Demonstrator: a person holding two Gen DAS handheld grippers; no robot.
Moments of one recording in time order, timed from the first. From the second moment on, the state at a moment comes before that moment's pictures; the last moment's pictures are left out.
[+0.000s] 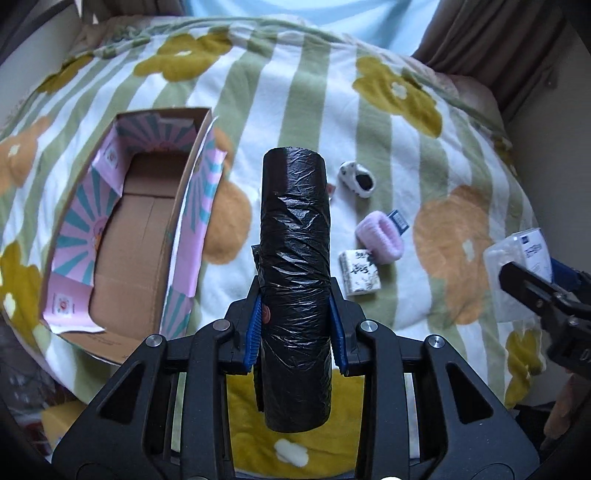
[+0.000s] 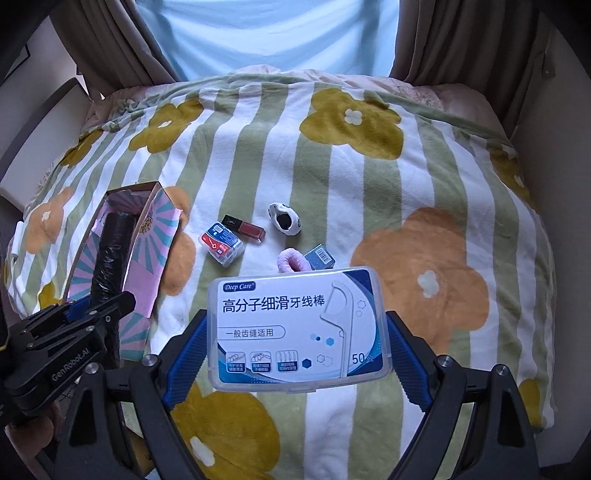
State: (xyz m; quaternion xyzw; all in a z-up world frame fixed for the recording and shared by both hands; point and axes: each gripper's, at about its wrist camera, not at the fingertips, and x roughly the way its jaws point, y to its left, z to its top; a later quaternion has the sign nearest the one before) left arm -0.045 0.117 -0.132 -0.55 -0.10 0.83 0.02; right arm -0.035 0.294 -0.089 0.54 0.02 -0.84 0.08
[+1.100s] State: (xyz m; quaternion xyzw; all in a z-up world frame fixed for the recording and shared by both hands) left arm -0.054 -0.092 -0.122 -0.55 -0.15 0.82 -0.06; right arm -0.148 0.010 -0.112 0.53 0.11 -0.80 0.27
